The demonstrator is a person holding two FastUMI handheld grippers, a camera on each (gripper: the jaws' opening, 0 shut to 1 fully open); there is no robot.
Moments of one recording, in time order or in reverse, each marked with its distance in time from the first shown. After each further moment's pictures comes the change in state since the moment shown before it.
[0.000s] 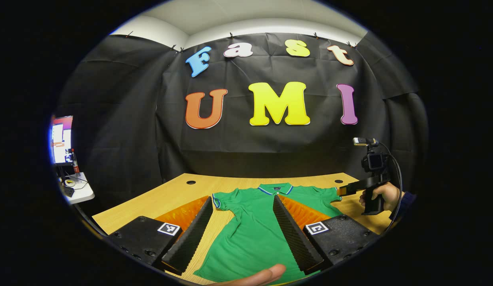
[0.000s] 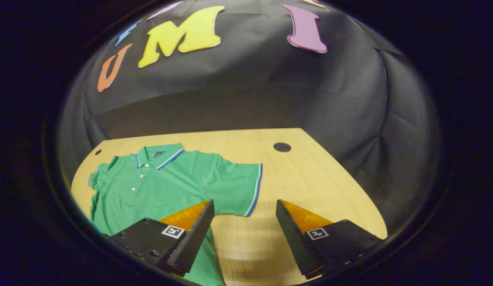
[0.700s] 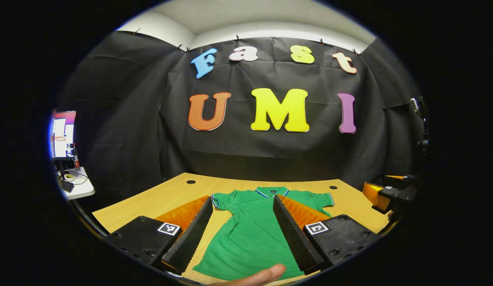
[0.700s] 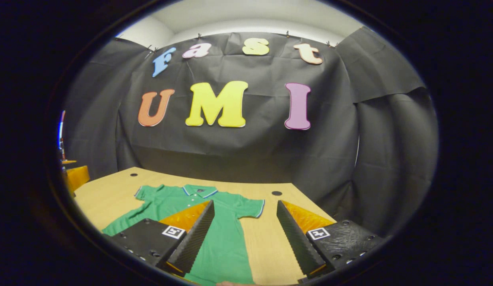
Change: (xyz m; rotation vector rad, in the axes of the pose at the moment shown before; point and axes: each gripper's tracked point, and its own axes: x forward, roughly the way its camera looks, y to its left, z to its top) left arm -0.027 0.000 0.021 -0.040 -0.022 -0.004; right arm -0.261 0.027 0.005 -0.114 -0.510 0.060
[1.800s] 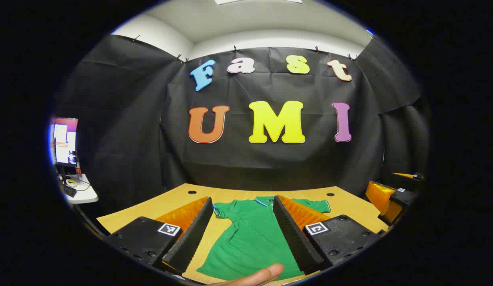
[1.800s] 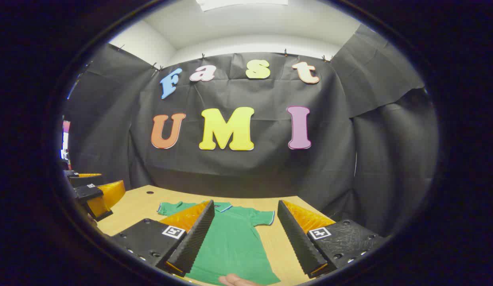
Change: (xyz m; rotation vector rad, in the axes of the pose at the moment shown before) left arm -0.023 -0.005 0.026 0.007 -0.083 -0.011; right arm -0.114 0.049 0.038 0.053 -0.154 0.046
